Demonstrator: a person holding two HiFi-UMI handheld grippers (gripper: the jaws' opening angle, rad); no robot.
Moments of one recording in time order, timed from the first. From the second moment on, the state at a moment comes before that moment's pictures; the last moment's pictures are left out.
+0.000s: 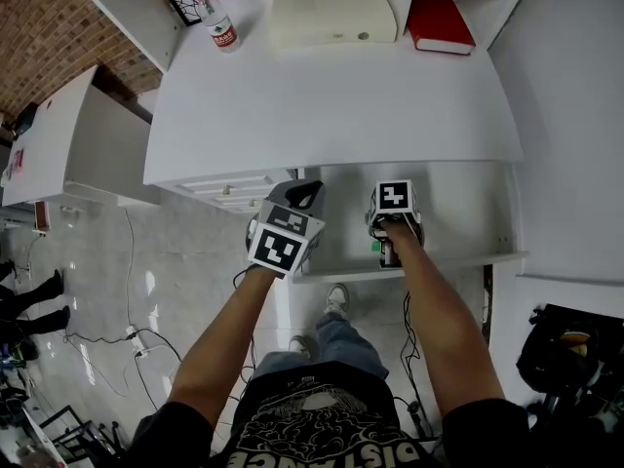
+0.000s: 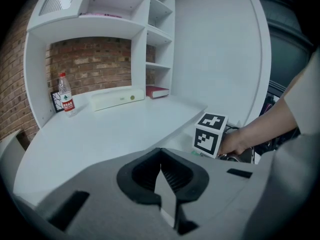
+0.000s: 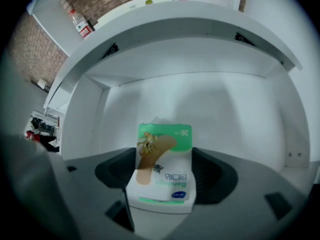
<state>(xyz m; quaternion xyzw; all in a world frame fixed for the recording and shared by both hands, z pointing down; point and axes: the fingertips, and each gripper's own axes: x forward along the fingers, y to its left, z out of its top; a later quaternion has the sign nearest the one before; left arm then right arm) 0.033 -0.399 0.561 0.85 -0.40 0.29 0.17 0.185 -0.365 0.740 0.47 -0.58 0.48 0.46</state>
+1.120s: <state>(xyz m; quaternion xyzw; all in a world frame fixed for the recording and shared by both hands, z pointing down) 0.031 -0.392 0.494 0.85 -0.44 0.25 0.13 0.165 -0.374 0.621 0.47 -0.71 0.40 0.34</state>
